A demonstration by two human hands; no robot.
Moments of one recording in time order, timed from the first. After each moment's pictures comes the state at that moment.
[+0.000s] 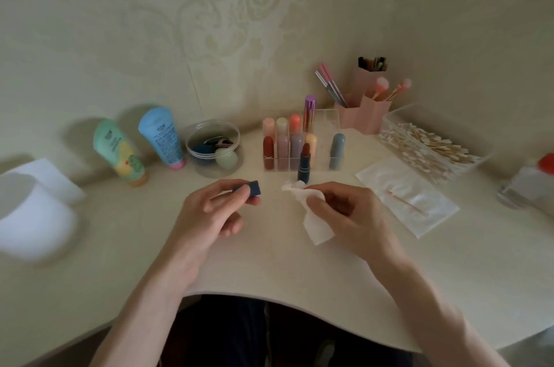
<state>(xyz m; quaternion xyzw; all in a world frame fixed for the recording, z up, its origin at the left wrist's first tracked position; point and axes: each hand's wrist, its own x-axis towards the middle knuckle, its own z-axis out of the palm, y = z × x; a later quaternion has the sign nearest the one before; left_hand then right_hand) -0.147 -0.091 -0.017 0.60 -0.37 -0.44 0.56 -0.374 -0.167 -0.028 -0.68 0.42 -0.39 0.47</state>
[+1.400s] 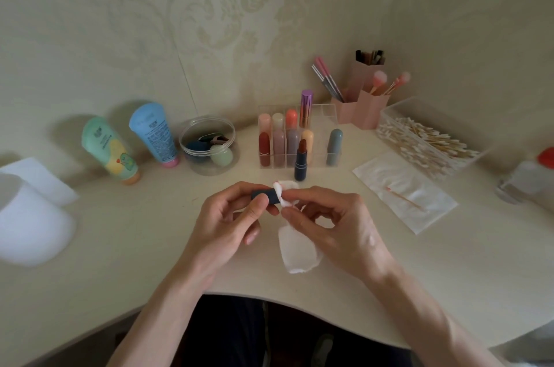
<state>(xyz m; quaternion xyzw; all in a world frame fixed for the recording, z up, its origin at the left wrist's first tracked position) -0.169 -0.093 -0.031 0.52 -0.46 -0.44 0.57 -0.361 -0.155 -0.039 -0.71 0.30 -0.43 0.47</state>
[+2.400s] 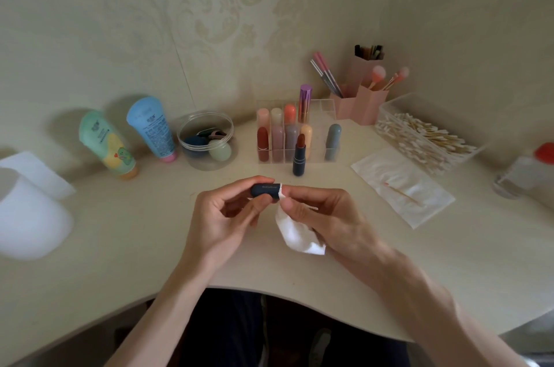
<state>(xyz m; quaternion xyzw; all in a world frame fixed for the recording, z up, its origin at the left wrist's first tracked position) -0.173 -0.095 -0.039 0.52 -0.51 -0.34 0.59 -0.361 -0.154 -0.030 -0.54 0.34 -0.33 0.69</state>
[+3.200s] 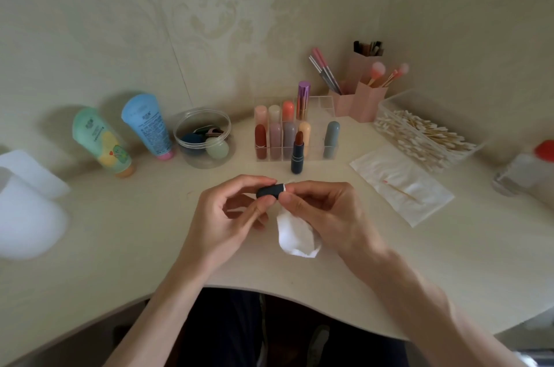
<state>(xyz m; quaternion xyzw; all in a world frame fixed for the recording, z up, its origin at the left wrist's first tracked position) -0.174 -0.097 -0.037 0.55 -0.53 -0.34 0.55 -0.358 -0.156 -0.034 -0.56 0.37 -0.39 0.63</state>
